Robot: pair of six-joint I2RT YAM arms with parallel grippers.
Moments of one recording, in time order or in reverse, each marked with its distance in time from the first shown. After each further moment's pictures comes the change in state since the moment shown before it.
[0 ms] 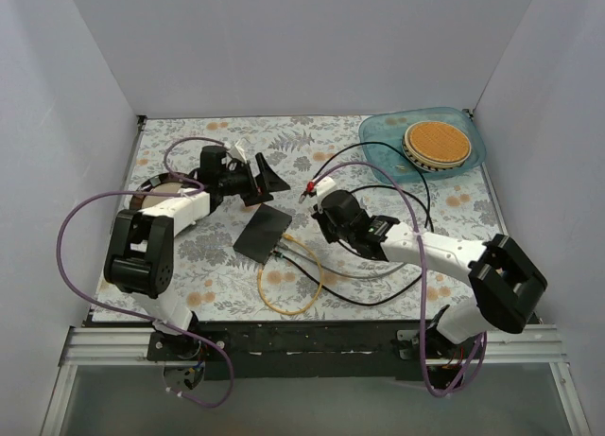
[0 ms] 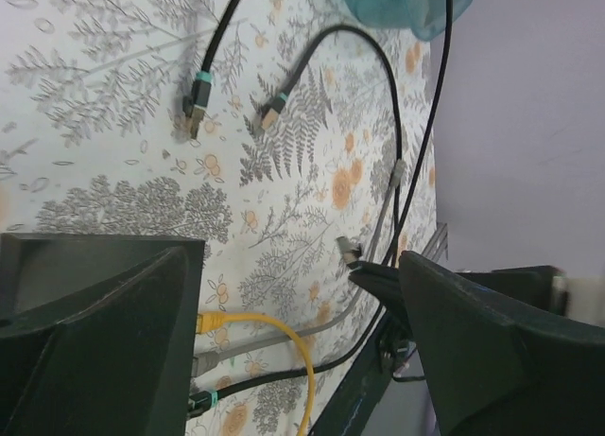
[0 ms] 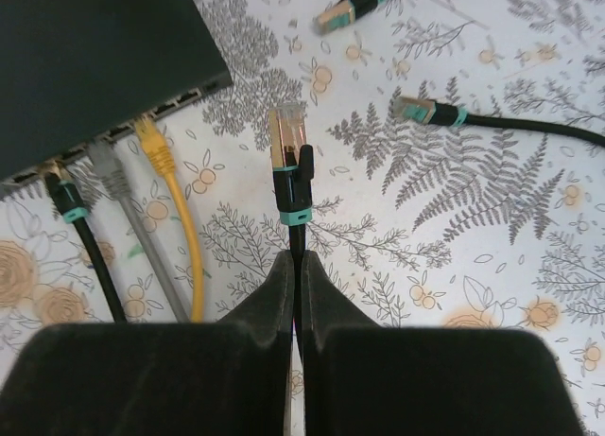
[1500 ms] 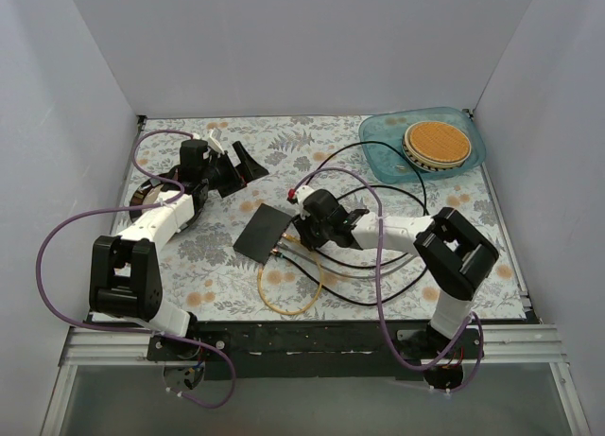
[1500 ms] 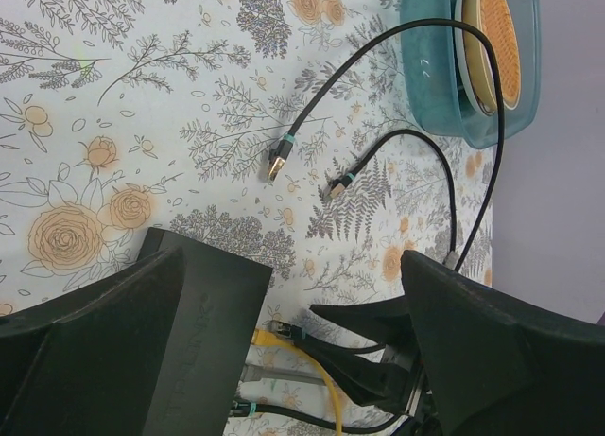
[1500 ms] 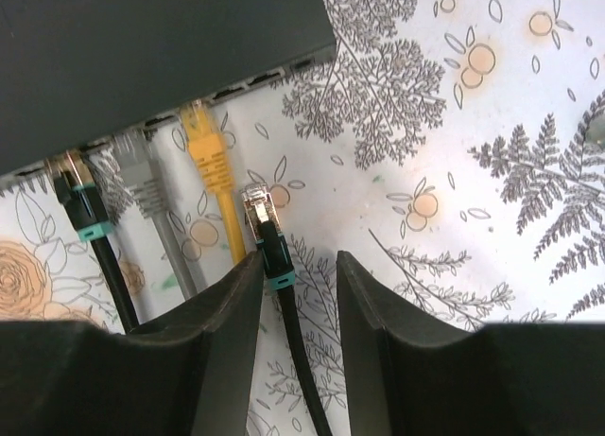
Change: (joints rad) left arm 0.048 -0.150 0.014 -0.145 -0.280 0.034; right arm -0.022 0.270 0.121 0.036 -0.230 0.017
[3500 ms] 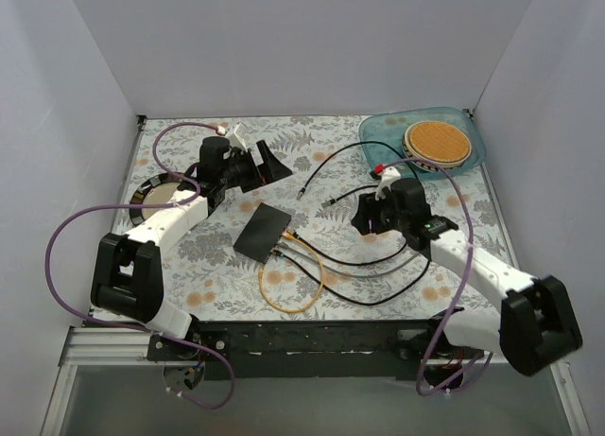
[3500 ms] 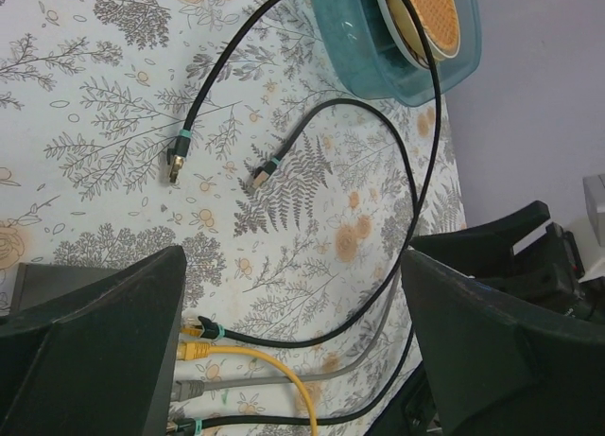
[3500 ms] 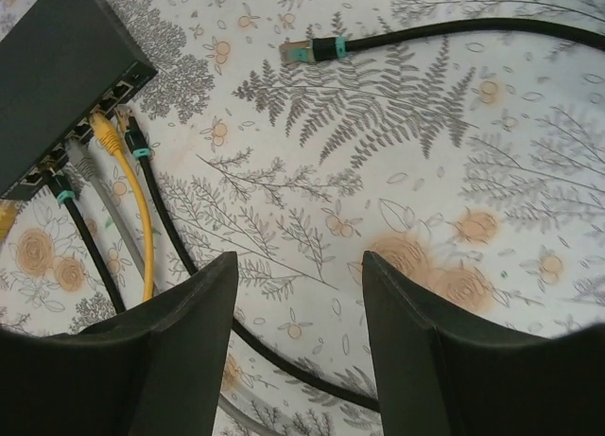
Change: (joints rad) left arm -0.149 0.007 0.032 0.078 0.016 -0.012; right arm -0.410 -0.641 -0.353 -0.047 -0.165 0.078
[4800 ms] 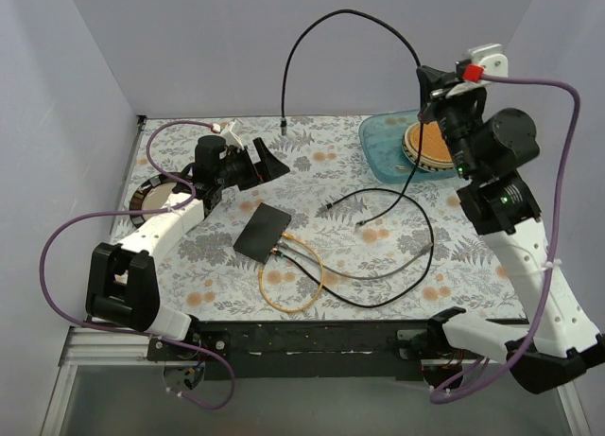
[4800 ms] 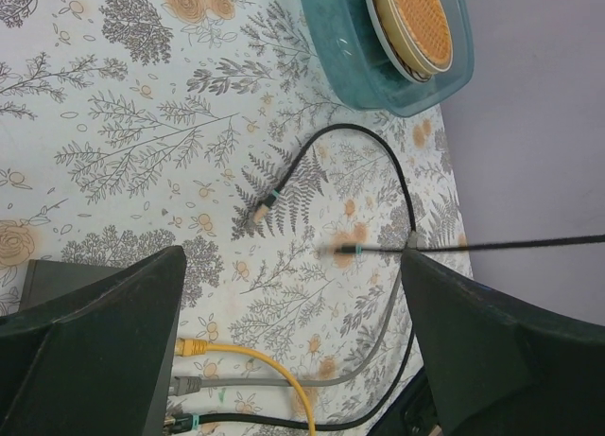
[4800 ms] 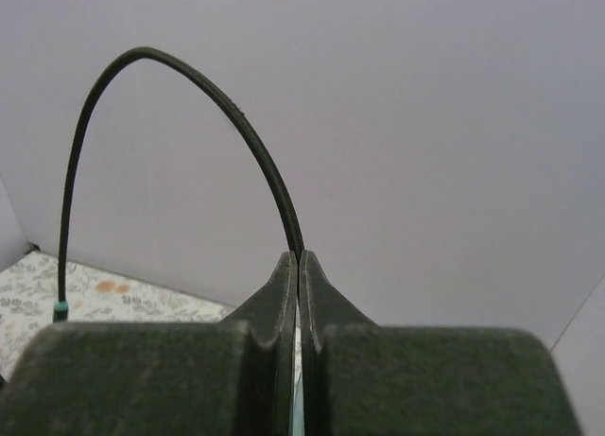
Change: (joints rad) left arm 0.000 -0.057 0.000 -0.030 -0.033 0.008; right arm -0.006 0.006 0.852 0.059 0.281 -0.325
